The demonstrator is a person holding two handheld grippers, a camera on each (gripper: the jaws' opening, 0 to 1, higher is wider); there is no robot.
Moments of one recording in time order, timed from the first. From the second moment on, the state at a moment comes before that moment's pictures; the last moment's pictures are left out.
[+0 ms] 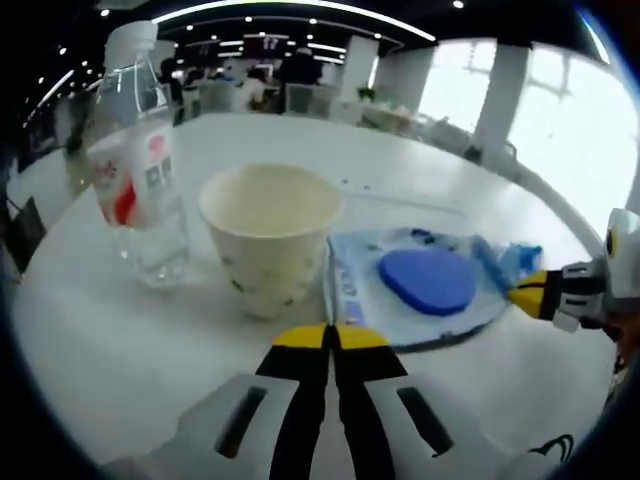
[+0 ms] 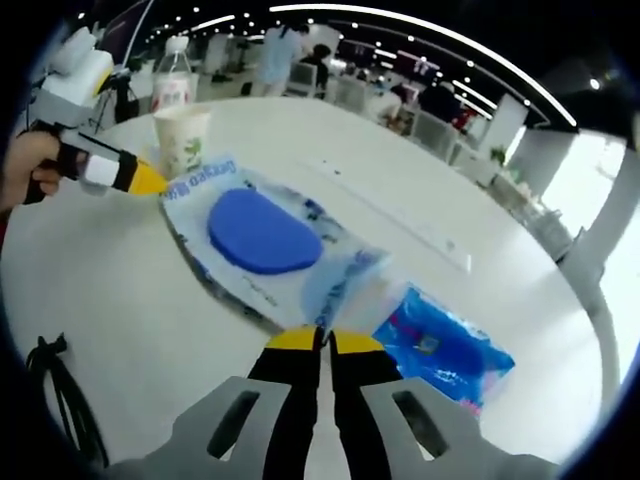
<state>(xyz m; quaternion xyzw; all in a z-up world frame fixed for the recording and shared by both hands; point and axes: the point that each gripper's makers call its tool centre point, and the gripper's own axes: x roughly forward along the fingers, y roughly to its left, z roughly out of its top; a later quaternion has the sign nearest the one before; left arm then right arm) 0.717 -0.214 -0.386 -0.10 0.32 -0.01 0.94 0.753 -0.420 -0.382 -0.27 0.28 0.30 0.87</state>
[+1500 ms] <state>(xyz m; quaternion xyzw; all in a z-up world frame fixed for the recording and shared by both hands) 0.660 -0.210 -0.303 -0.07 0.26 -0.10 0.96 0.674 -0.399 -0.303 -0.06 0.31 0.32 0.89</state>
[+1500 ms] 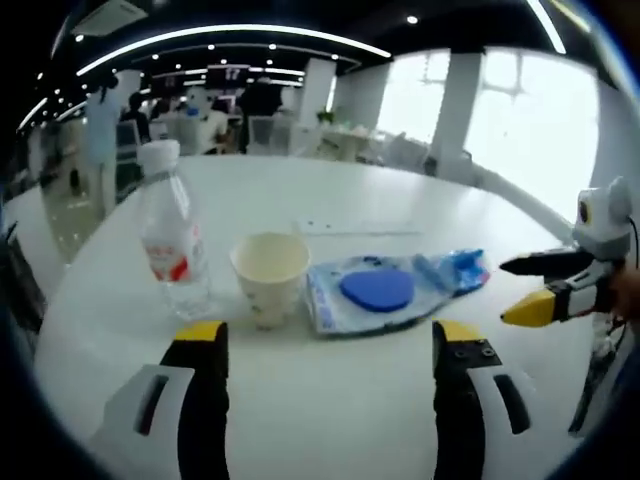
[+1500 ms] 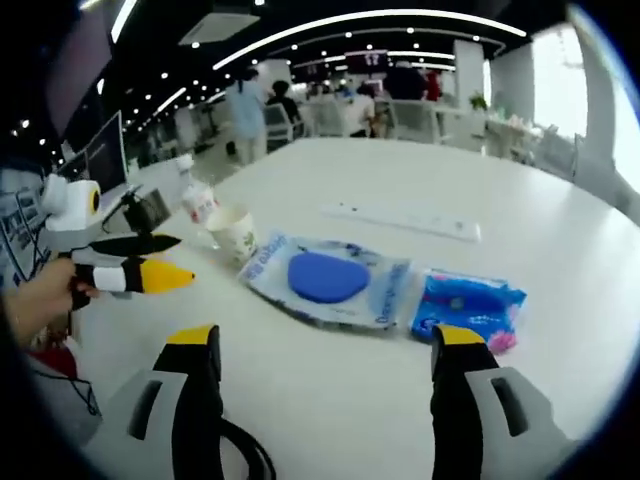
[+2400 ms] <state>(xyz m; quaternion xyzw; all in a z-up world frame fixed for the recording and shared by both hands) 0.574 -0.215 -0.281 -0.02 0.27 -0.17 0.95 0.592 -0.401 -0.319 -0.07 0.33 0.37 0.86</state>
